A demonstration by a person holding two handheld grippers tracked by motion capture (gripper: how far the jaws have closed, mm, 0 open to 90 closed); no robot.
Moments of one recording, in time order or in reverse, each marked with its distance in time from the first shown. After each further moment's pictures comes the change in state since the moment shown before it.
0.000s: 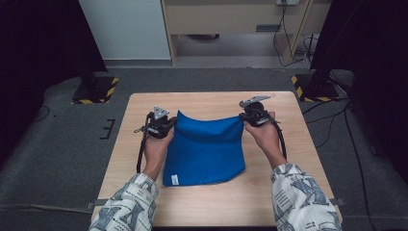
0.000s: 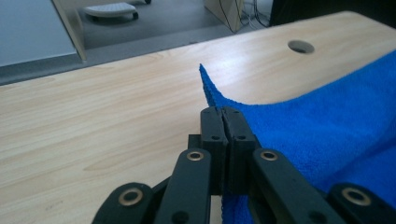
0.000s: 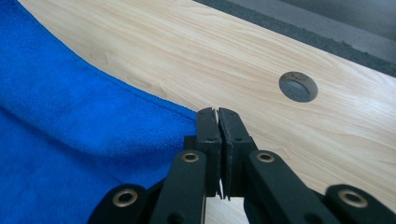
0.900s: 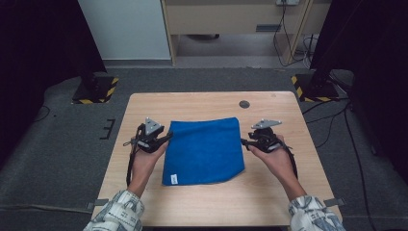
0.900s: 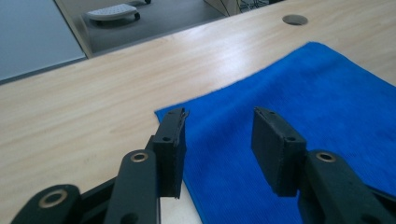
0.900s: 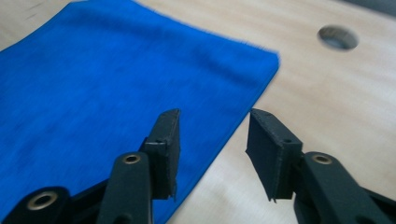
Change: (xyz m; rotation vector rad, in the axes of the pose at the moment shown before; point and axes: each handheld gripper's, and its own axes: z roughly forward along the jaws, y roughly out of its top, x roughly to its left) left arm -0.004 -0.030 -0.052 0.031 0.003 0.099; right arm 0.021 -0.072 -0.041 -0.016 0.096 -0.034
